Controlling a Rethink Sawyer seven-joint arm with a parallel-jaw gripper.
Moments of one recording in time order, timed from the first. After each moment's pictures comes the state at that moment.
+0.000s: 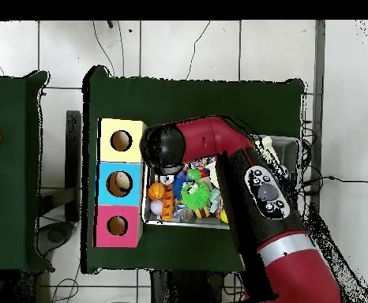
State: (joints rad) arm -0.46 -0.60 0.54 1.48 -0.48 0.92 1.57
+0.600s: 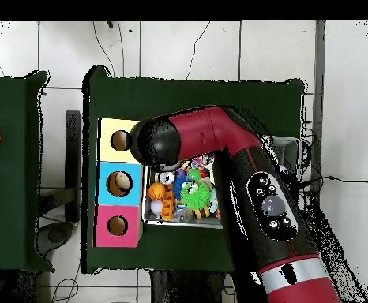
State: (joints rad) arm -0.44 -0.72 0.54 1.49 -0.48 0.95 1.57
